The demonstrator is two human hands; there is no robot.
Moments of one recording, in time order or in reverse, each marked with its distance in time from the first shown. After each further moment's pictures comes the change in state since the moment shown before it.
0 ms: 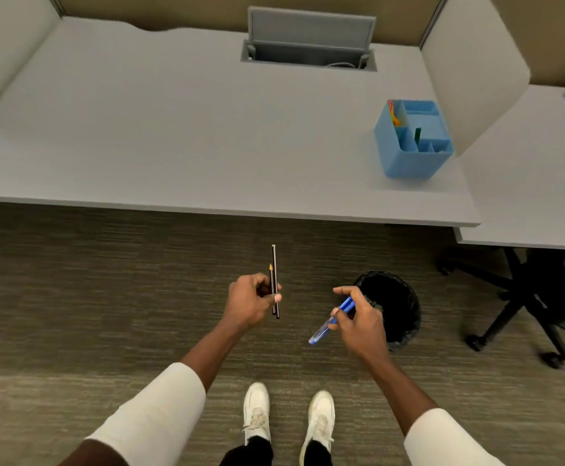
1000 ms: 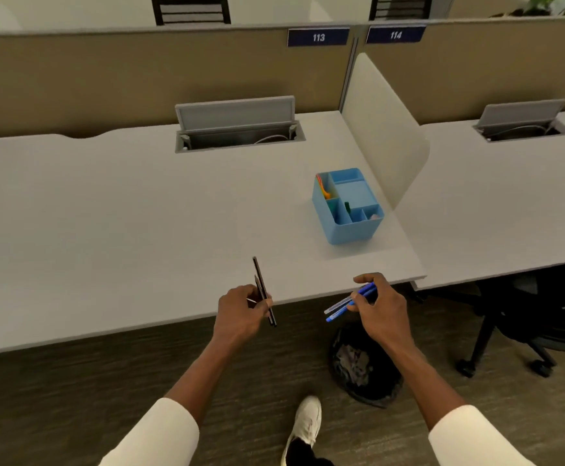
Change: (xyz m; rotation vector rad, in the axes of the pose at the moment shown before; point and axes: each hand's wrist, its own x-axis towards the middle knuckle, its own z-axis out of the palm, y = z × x) left_hand 0.114 0.182 -0.006 0.122 0.004 0.132; right_hand 0.146 -0.049 -0.158 0.148 0.290 0.075
